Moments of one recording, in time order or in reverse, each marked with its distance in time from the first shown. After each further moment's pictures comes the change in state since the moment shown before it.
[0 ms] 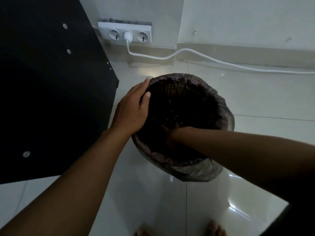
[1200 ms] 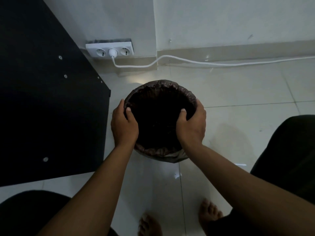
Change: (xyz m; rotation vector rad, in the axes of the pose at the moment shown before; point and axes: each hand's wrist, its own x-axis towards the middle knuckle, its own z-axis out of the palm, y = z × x) left_hand -0.043 0.047 0.005 -0.089 0.233 -0.406; right_hand -0.128 0.021 0.033 1.557 1.218 0.330
